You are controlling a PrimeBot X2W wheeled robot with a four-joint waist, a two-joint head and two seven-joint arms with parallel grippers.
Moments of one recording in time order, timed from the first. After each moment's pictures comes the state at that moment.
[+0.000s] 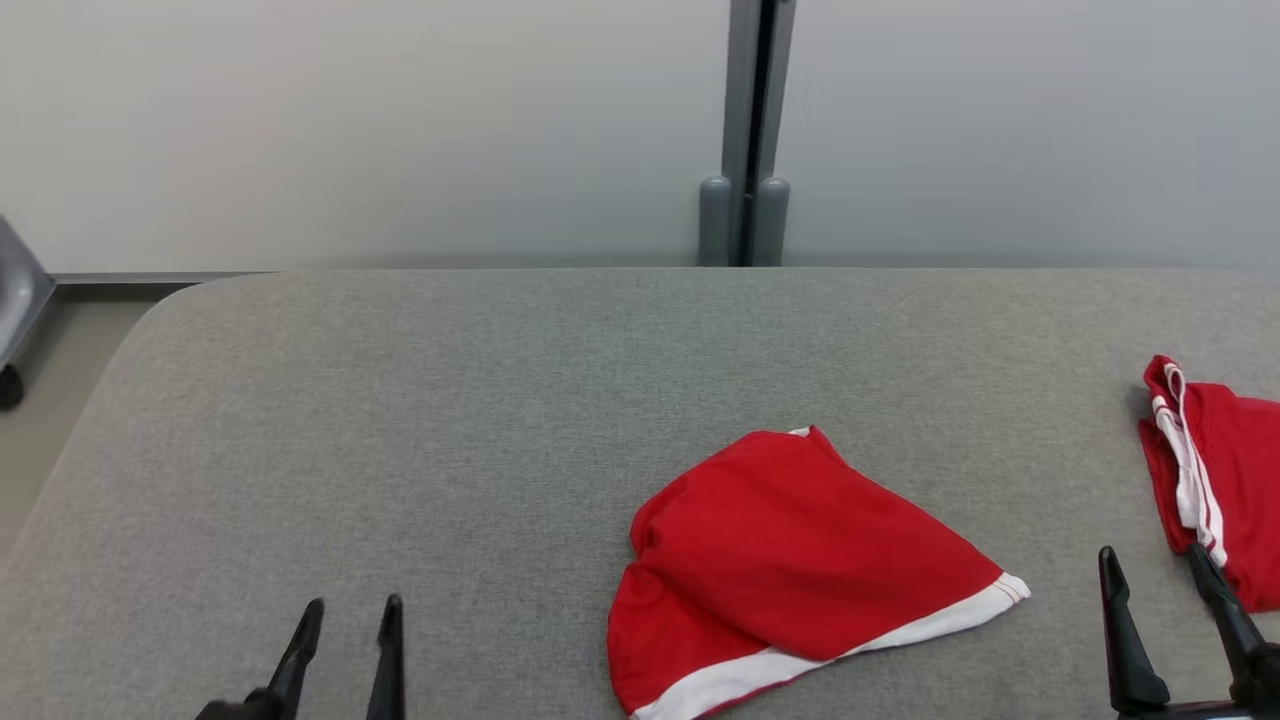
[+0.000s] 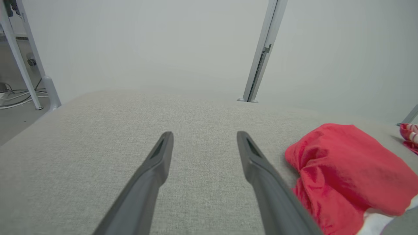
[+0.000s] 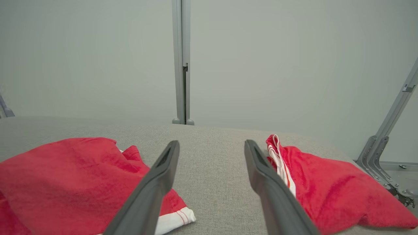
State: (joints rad) left arm 0.15 0.22 -0.28 0.10 -0.46 0.14 -0.26; right arm 0.14 -0.05 -0.16 0.08 0.04 0.13 -0.26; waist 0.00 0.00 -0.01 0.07
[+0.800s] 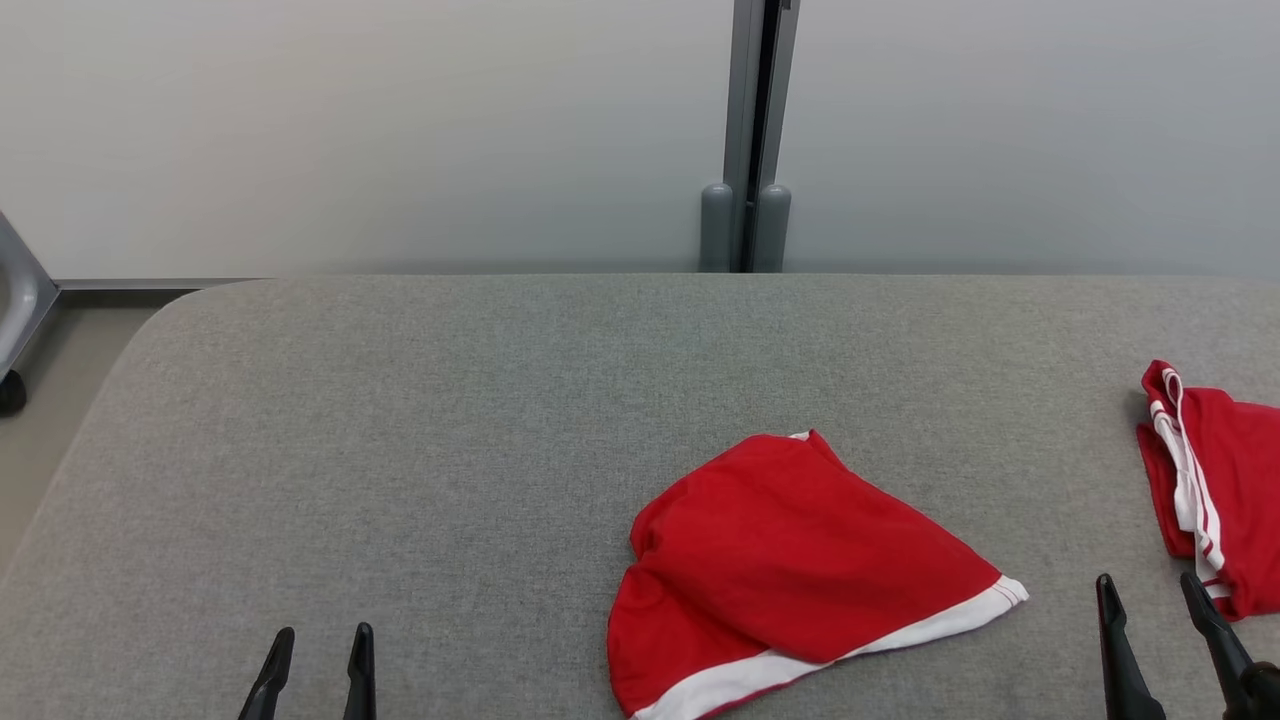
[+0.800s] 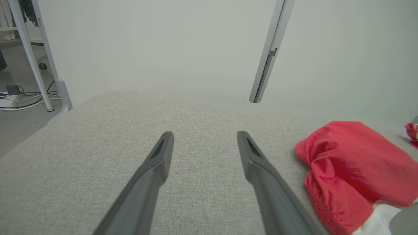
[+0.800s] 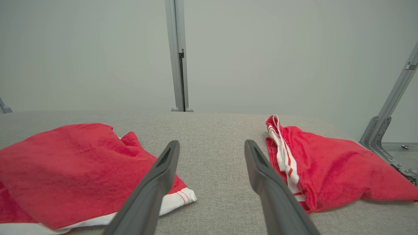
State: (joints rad) left arm 0.25 0.05 0.02 0.10 -0.23 -0.11 -0.26; right arm 0.15 -0.05 -0.16 0.14 0.07 0.13 -0.26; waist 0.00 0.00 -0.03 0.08
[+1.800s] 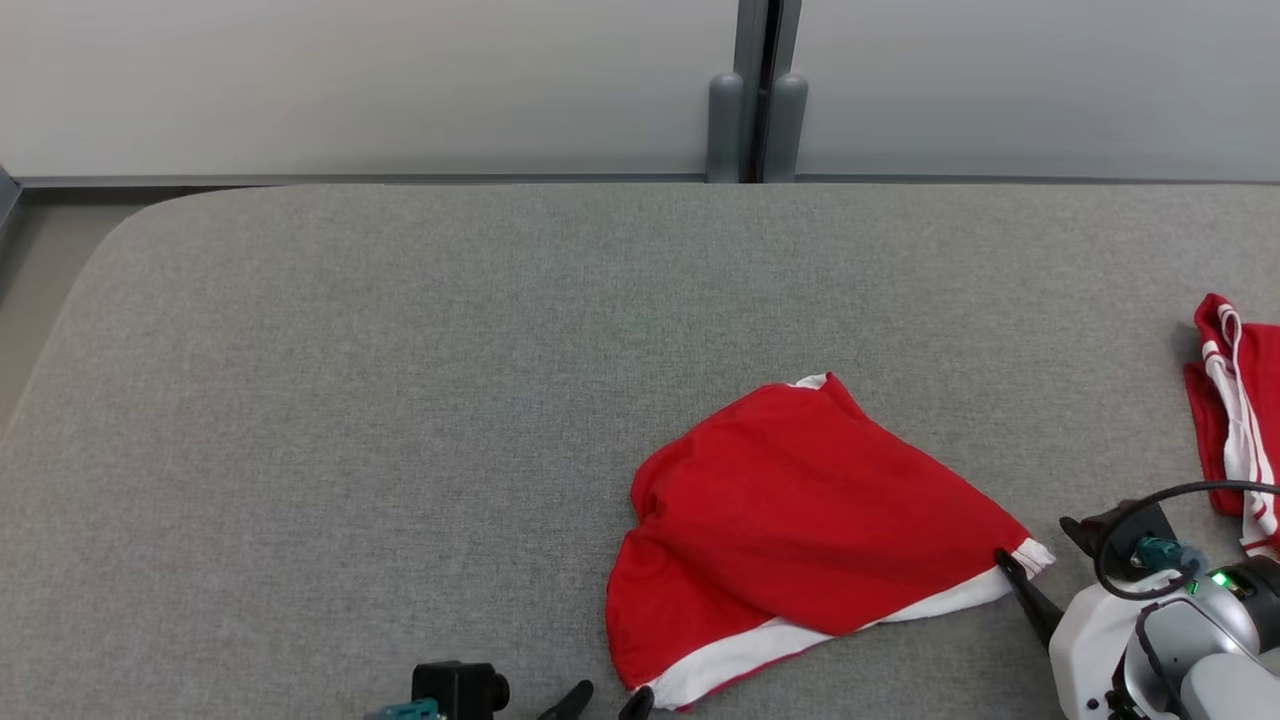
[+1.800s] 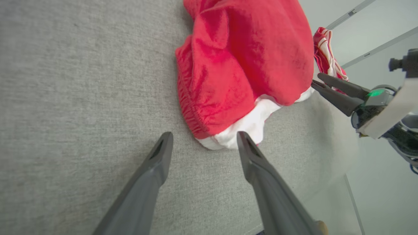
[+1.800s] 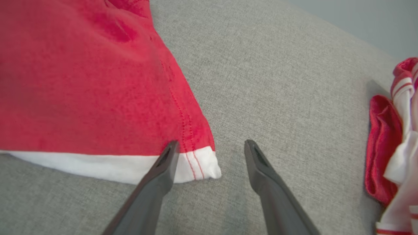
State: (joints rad) left arm 0.14 0.05 -0.39 0.11 -0.64 -0.09 0.23; right arm -0.21 -0.35 0.29 0.45 0.18 0.13 0.11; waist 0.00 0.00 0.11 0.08
